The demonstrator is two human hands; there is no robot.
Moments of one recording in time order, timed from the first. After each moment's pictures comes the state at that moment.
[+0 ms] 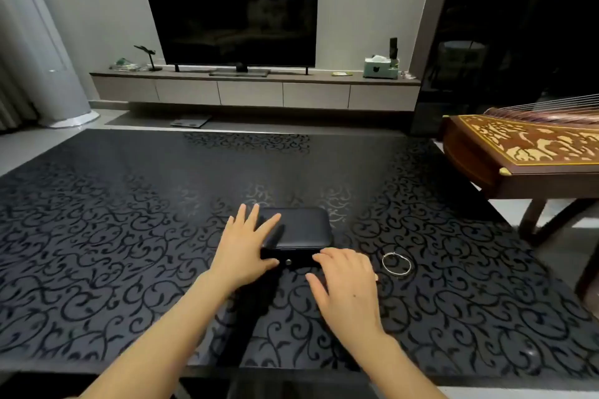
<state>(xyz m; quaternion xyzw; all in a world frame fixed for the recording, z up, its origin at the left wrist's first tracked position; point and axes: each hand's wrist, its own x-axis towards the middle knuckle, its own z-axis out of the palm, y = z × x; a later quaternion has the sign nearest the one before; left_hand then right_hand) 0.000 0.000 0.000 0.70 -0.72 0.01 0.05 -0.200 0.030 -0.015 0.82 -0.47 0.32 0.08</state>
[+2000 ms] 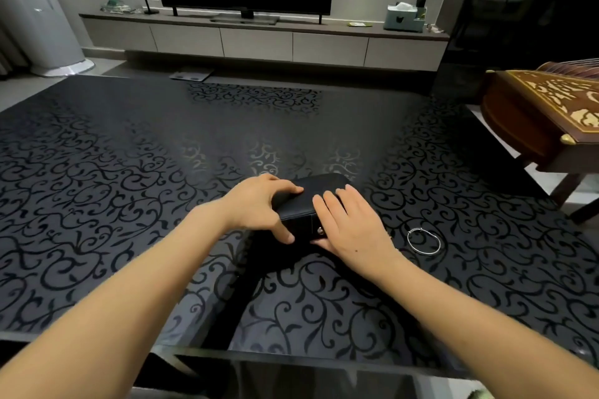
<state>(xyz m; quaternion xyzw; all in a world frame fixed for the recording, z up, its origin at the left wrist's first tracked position) 0.020 -0.052 0.004 0.65 -0.73 -0.21 0.07 -0.182 -0.077 -0.061 0.88 -0.28 0.20 0.31</state>
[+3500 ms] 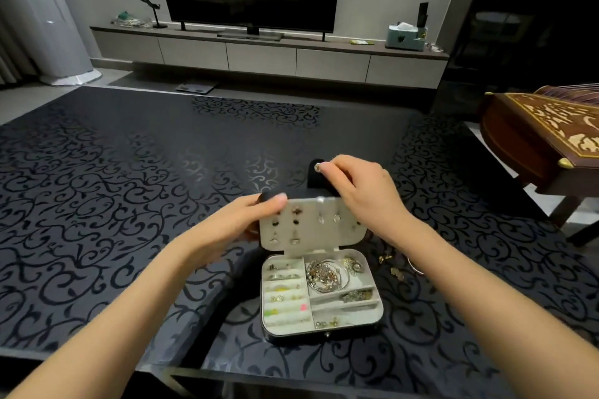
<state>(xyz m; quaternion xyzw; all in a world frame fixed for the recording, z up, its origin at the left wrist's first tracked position) 0.031 -0.012 0.012 0.57 -0.52 -0.52 0.37 -0.159 -0.087 0.042 0.84 -0.41 0.31 -0.17</state>
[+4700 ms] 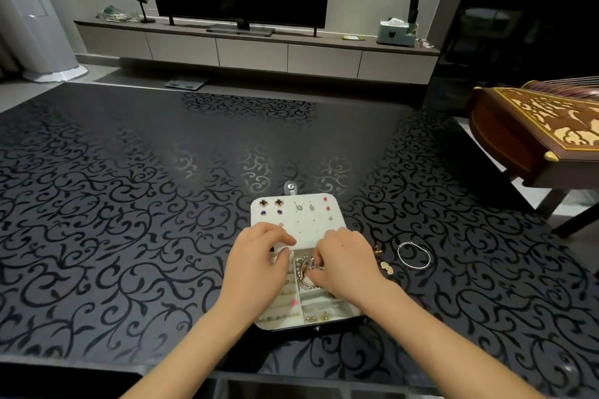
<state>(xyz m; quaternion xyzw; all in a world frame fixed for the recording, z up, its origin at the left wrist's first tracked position) -0.027 0.009 -0.042 0.69 -0.60 -0.12 0.39 -0.161 -0.052 -0.029 0.88 -0.47 0.02 -0.04</state>
